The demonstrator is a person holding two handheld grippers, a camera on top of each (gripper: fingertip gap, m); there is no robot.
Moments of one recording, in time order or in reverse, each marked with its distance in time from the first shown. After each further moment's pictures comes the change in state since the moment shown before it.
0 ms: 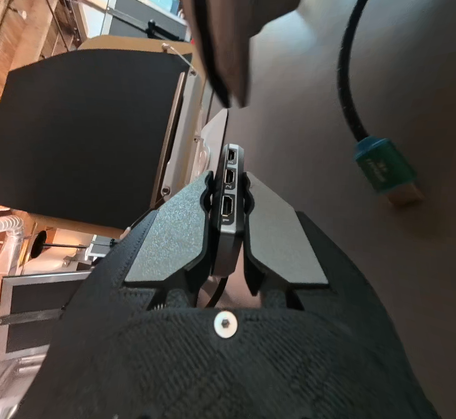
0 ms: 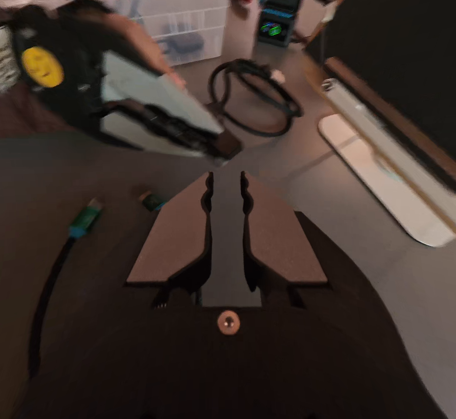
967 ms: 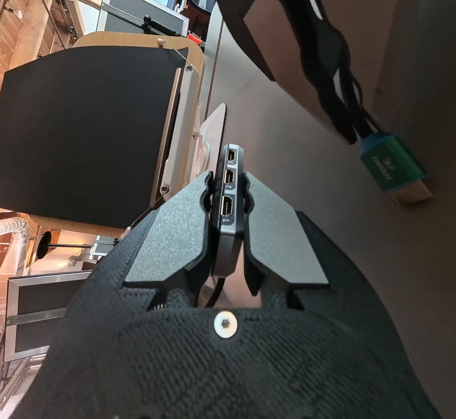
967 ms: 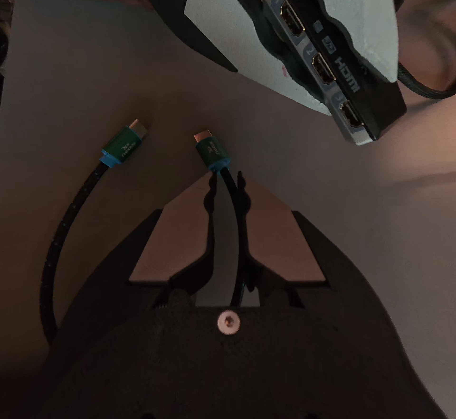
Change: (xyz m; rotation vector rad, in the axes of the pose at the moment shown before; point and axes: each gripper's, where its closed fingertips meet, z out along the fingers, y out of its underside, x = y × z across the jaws) left arm 0.001 0.004 0.002 -0.022 0.002 0.018; right arm -0.070 0.066 0.031 -0.302 -0.332 -0.207
